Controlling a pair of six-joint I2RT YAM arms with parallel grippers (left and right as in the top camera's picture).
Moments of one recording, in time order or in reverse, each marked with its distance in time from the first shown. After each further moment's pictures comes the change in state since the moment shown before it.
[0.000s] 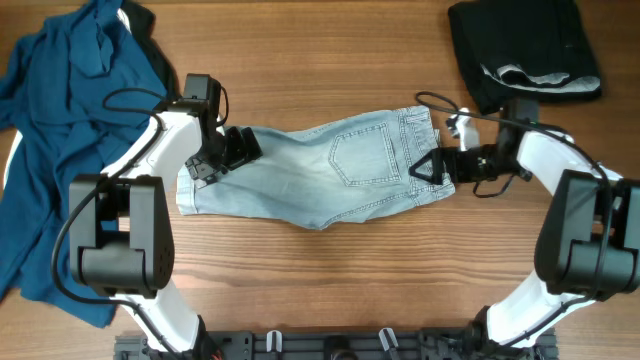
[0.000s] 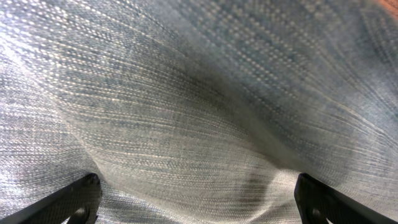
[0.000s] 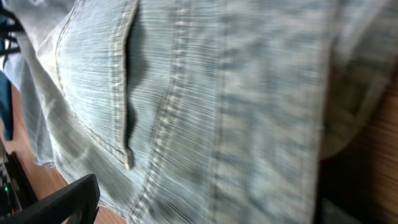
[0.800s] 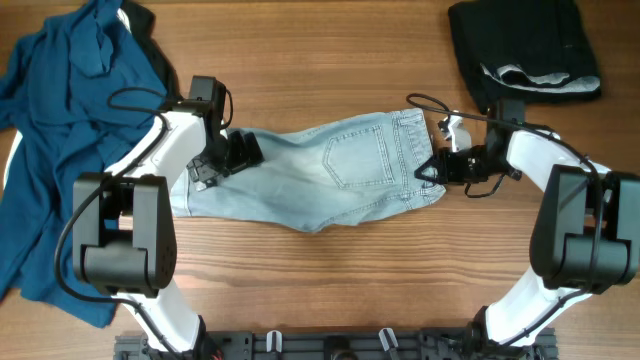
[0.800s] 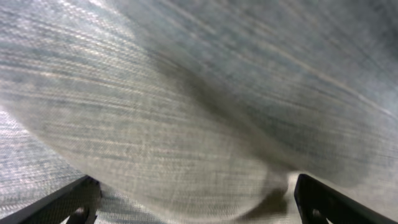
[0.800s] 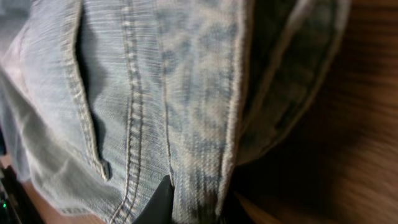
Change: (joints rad) left arm -0.023 0.005 0.006 -0.059 -0.006 0.022; right arm 0.024 0.026 0.006 0.011 0.076 0.140
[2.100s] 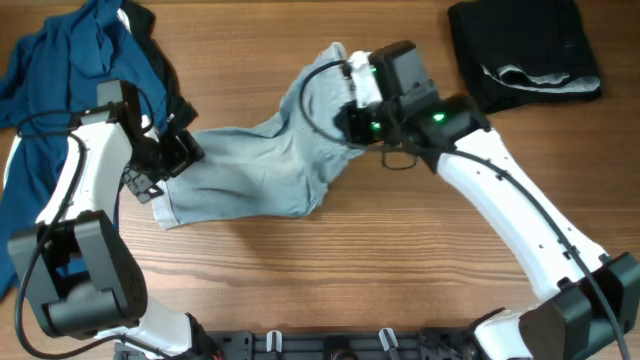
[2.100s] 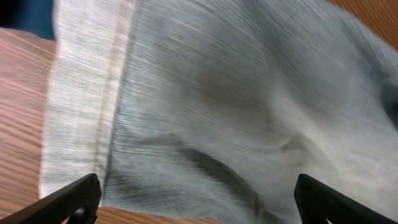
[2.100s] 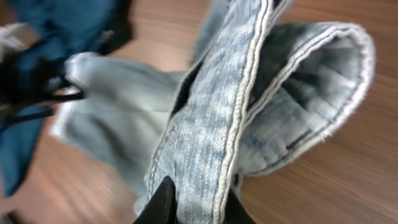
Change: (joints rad) left arm 0.310 -0.167 -0.002 -0.144 0.027 0.068; right arm 0.604 -0.295 0.377 -0.069 0.434 0.450
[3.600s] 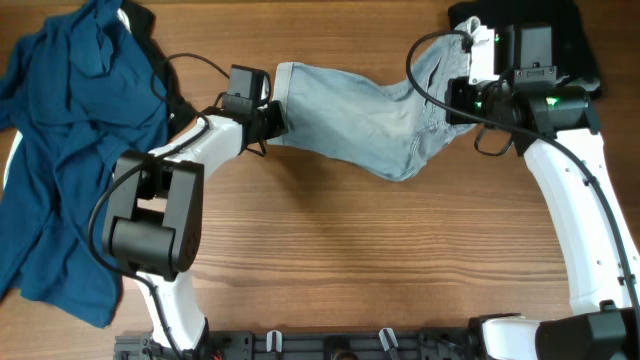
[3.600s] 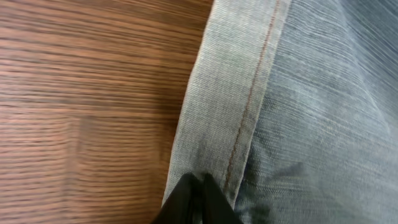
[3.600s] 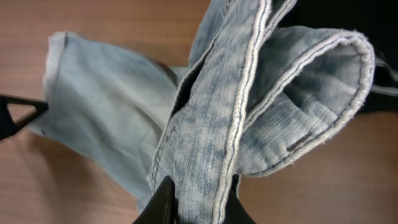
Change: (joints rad) left arm -0.457 0.279 -0.001 0.772 -0.027 -0.036; right arm -0.371 -0.103 0.014 -0.117 0.128 -0.162
